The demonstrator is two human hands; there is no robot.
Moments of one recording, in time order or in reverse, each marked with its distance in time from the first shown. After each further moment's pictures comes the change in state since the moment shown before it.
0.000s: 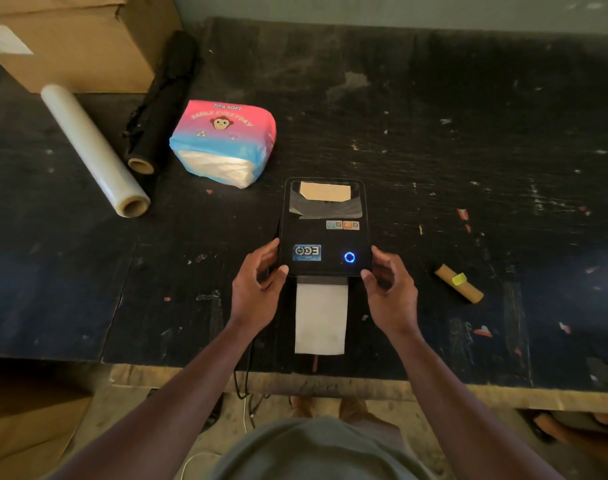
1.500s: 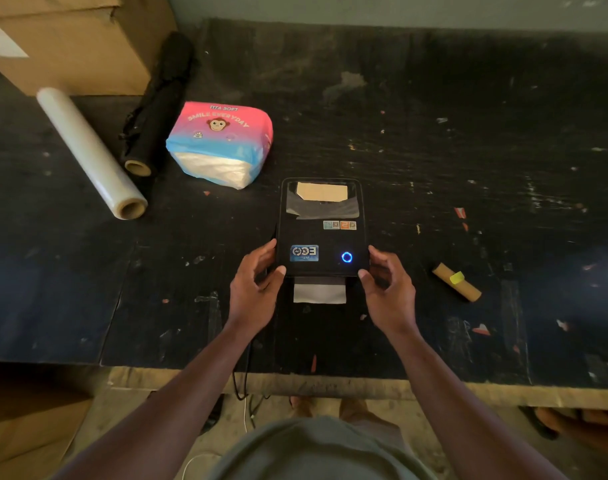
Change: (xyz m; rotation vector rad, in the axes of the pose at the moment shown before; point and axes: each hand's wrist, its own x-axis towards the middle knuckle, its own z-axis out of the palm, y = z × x) left_hand 0.001 -0.003 0.000 -0.011 -0.014 0.000; right_hand 0.003 0.007 0.001 0.011 -0.018 0.008
